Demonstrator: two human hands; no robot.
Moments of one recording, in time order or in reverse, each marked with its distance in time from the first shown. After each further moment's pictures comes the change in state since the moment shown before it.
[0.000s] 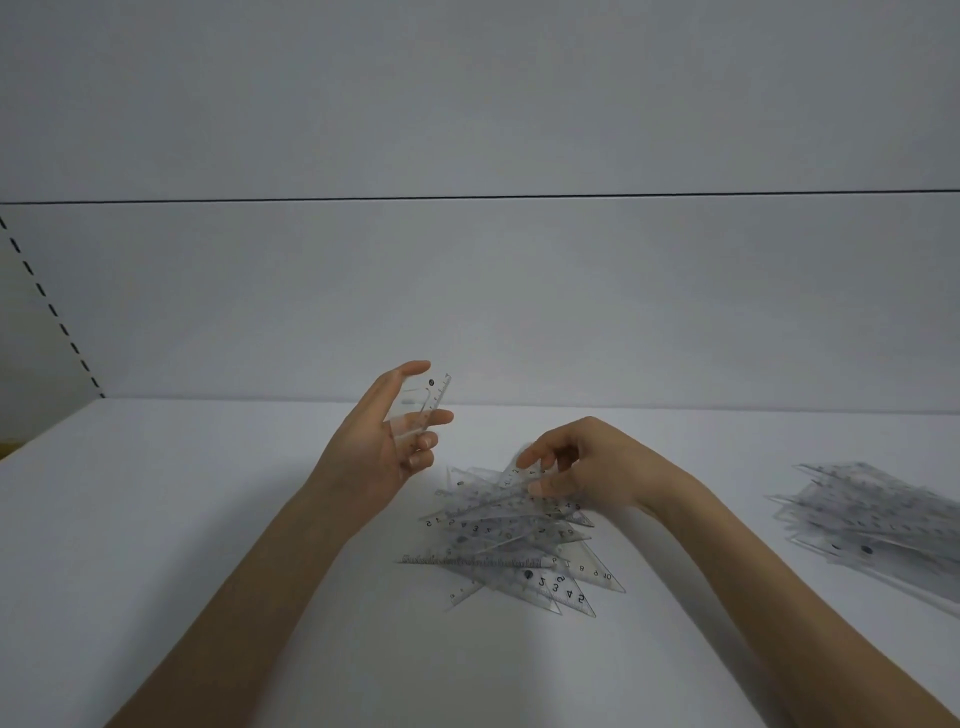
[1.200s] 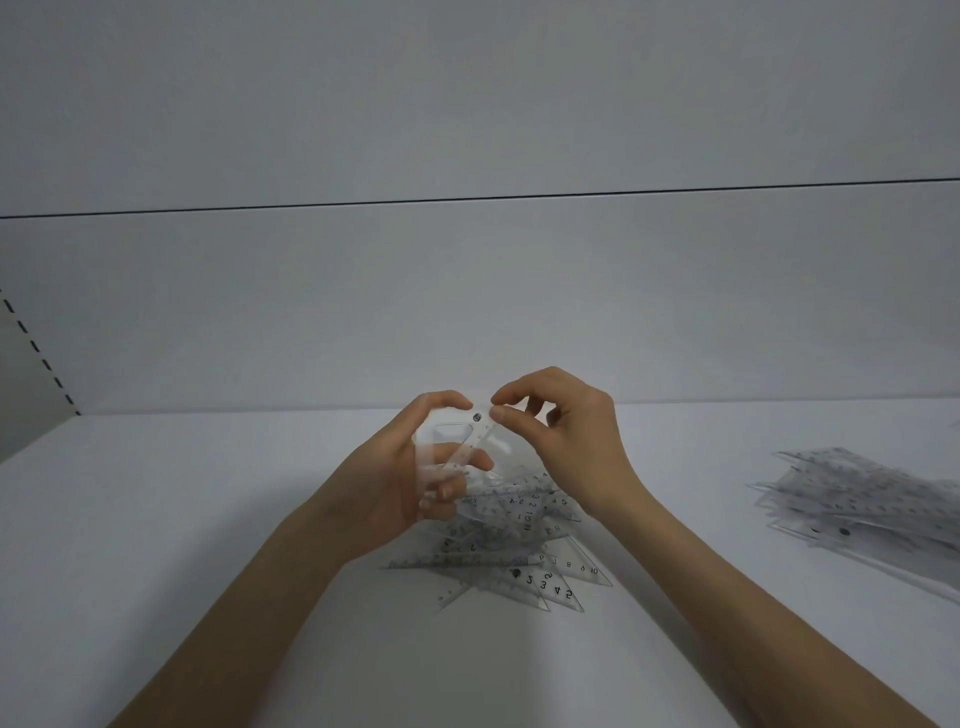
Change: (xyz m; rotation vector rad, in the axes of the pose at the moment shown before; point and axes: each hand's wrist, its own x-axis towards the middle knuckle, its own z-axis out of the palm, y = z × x) left_hand -0.016 -0.006 0.014 0.145 -0.373 -0.153; right_hand 0.001 -0.017 0.023 0.201 0.638 -0.382
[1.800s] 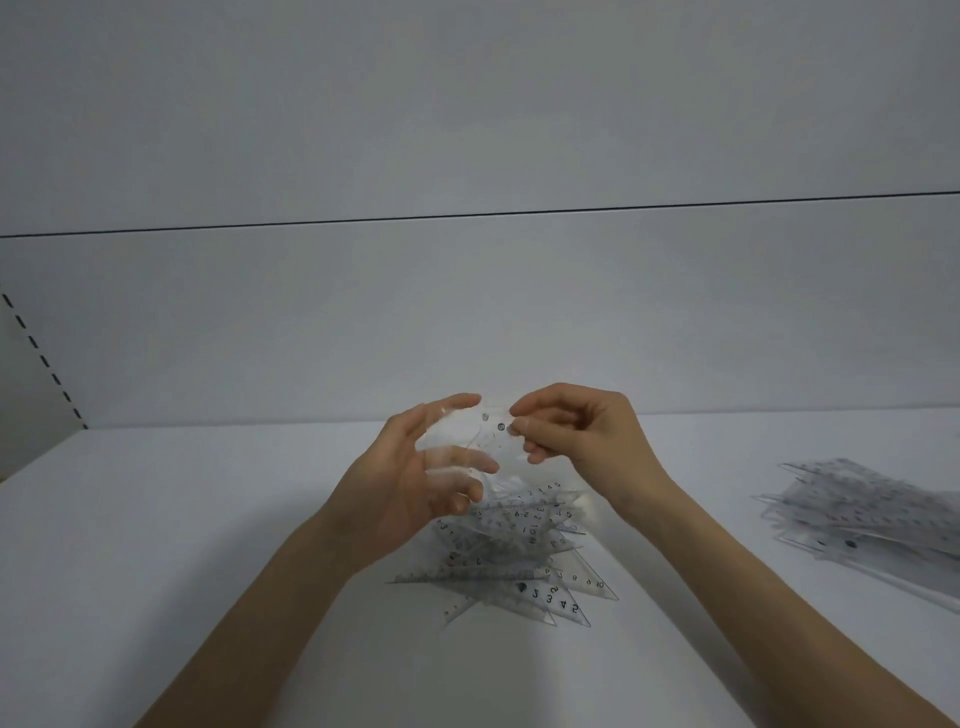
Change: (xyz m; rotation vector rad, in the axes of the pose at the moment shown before) left_hand -0.001 0.005 0.006 -0.041 0.042 0.072; right_hand 0.000 -0.012 -0.022 0.446 -0.141 0.256
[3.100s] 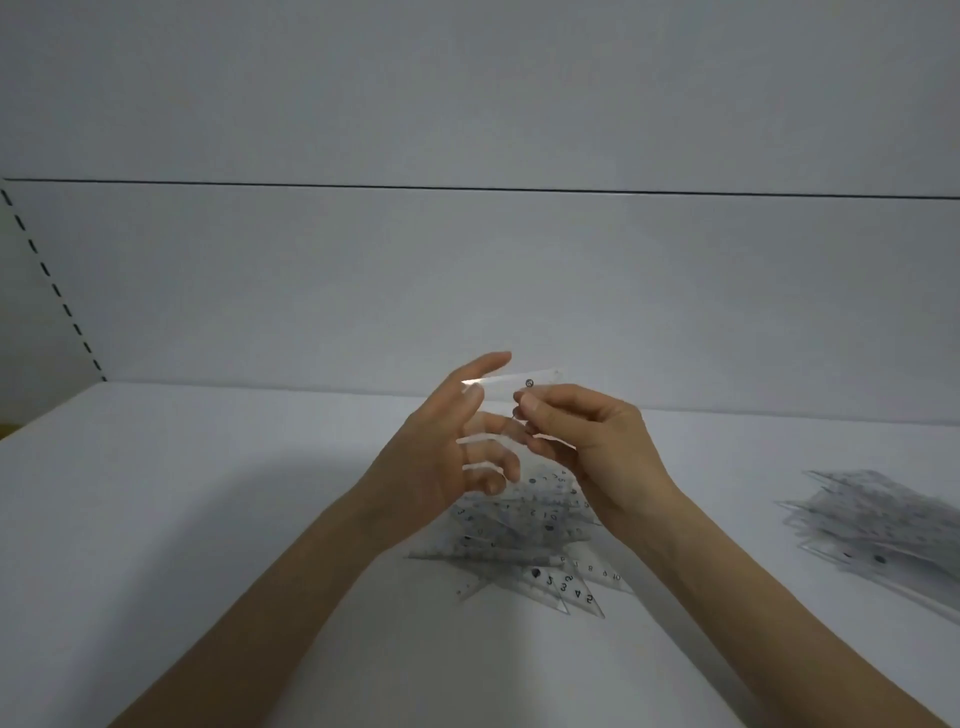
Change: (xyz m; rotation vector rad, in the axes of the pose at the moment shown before) left_hand 0.000 -0.005 0.007 0.055 -0.060 0.169; right_hand -0.010 -0.008 0.025 0.281 0.039 0.198
